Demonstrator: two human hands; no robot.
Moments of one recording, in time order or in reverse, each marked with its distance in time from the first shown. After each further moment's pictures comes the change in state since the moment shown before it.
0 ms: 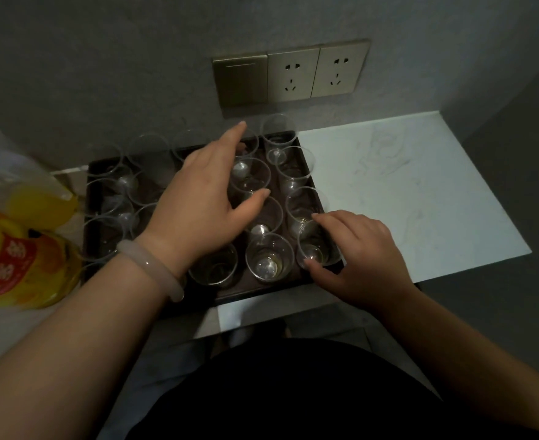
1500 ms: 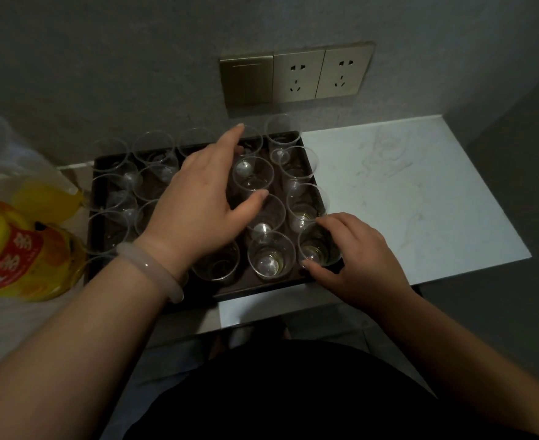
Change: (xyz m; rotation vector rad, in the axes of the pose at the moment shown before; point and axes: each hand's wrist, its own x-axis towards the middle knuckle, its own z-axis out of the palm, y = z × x) left_hand -0.008 0.000 -0.003 -0.015 0.019 -0.029; right_hand -0.002 -0.001 0.006 0.109 -0.074 0.079
